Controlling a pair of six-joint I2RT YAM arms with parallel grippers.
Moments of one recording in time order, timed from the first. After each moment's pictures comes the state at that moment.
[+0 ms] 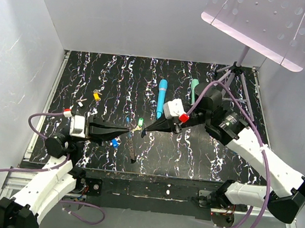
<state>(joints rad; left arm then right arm) -0.31 0.66 0.35 1.24 1.01 -0.64 0.85 1.19 1.29 -0.42 -1.02 -0.57</state>
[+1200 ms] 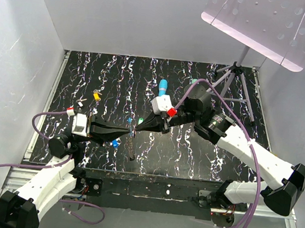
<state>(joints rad) -0.31 0.70 0.29 1.36 0.99 -0.73 0.93 1.27 1.25 -0.16 -0.96 -0.36</state>
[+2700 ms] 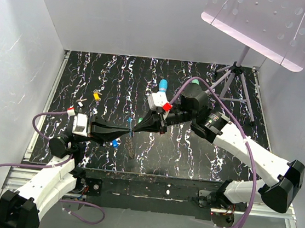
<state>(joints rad) -0.31 0.71 0.27 1.36 0.99 -0.72 0.94 1.30 1.25 -0.14 -0.97 -0.27</state>
